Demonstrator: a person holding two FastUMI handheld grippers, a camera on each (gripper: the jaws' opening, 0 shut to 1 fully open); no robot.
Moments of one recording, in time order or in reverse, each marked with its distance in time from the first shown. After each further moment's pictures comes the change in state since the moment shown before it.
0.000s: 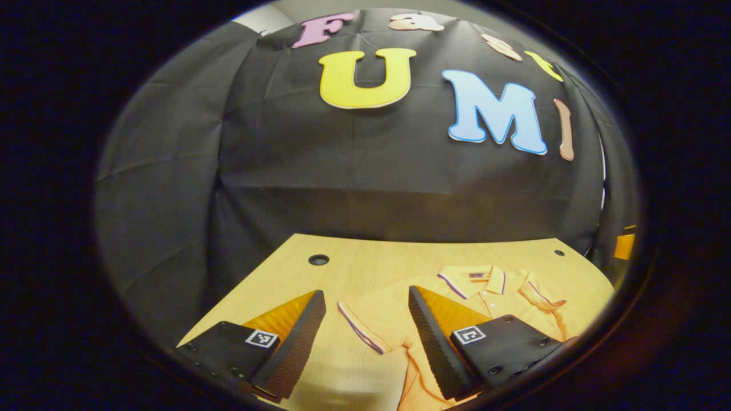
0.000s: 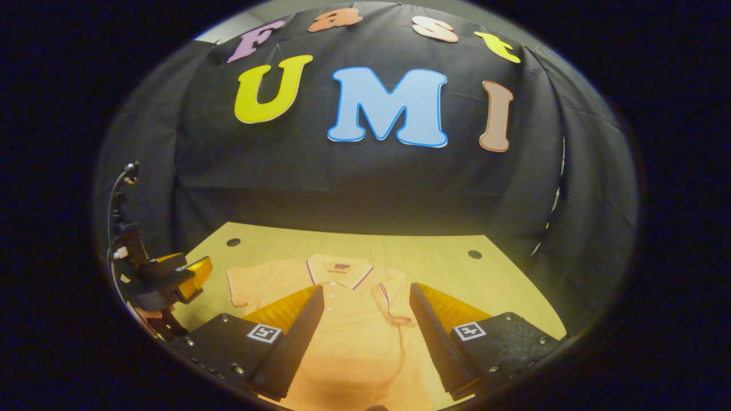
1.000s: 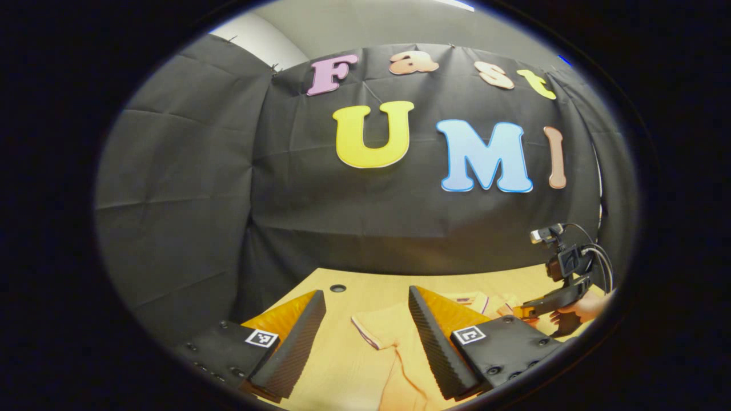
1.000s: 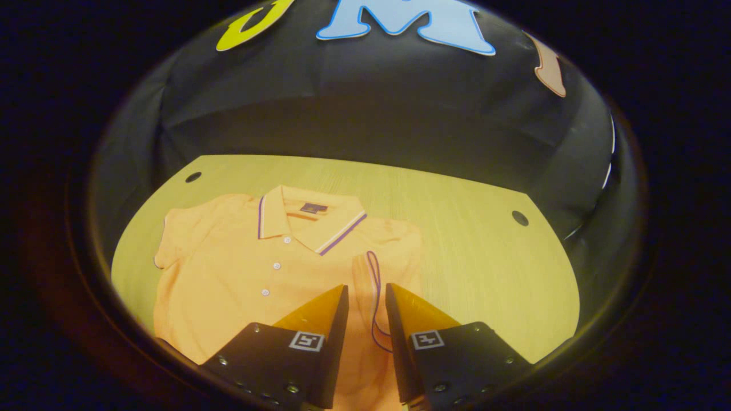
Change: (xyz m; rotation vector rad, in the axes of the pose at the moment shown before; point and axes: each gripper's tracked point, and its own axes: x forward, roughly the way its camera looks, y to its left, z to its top) left arm -0.159 -0.029 0.073 0.041 -0.226 0.075; right arm 0.190 -0.036 -0.108 -0.079 0.327 0.090
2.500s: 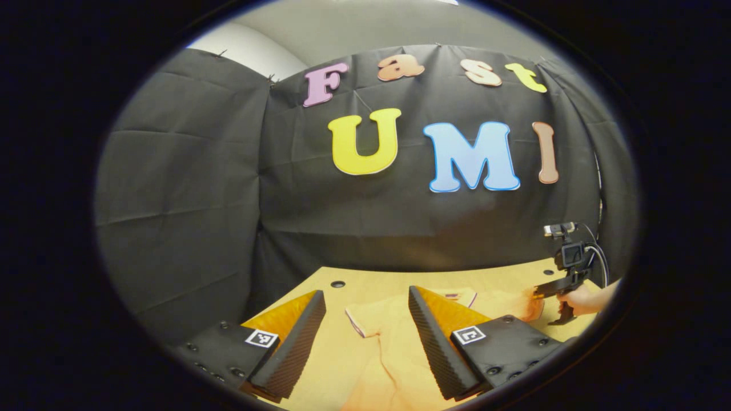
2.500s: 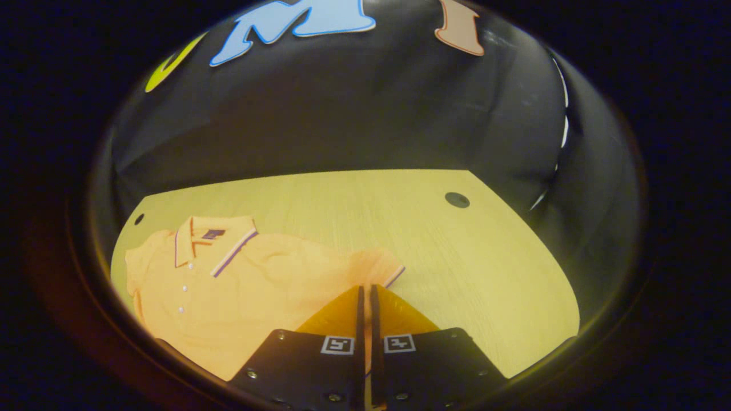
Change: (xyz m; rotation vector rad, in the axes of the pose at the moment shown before) left arm -0.074 -0.061 0.018 0.035 -0.004 0.077; right arm 0.025 -0.138 0.000 0.167 -0.020 -0.143
